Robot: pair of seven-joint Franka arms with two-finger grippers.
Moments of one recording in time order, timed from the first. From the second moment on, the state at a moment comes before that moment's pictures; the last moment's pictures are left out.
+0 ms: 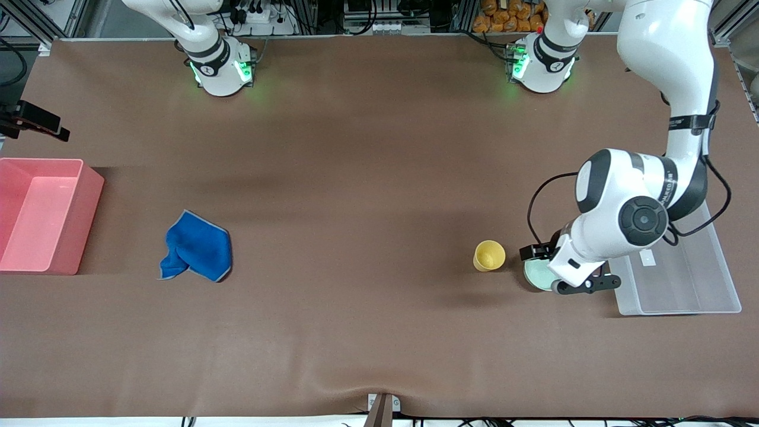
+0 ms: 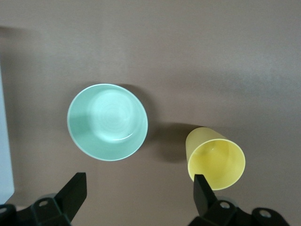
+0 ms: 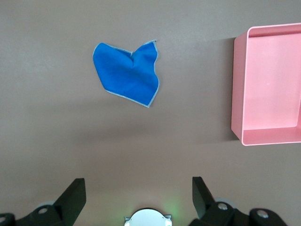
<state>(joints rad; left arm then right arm) -0.23 0.53 -0.01 -1.55 -0.03 2.00 -0.32 -0.04 -0.04 -0.10 -1.57 0.02 1.40 -0.05</state>
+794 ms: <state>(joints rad) -0.30 0.67 -0.01 -1.56 -0.03 2.11 -0.40 -0.06 0.23 -0.10 -1.61 0.02 1.50 -0.05</state>
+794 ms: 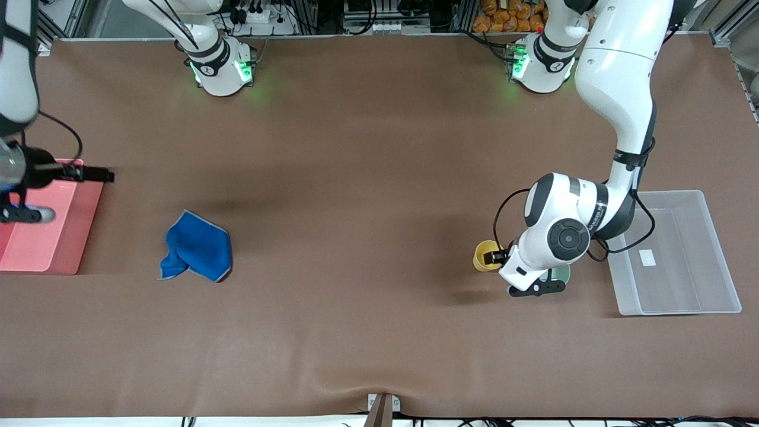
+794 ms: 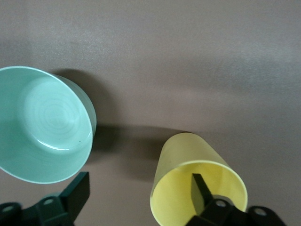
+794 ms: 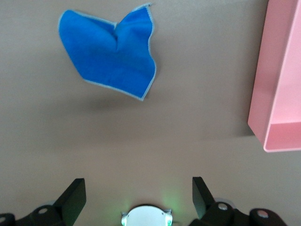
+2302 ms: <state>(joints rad) -0.12 0.49 0.01 -1.44 -0.03 1.86 -0.28 -0.11 0.36 -0.09 -1.81 0.05 1.99 -0.44</state>
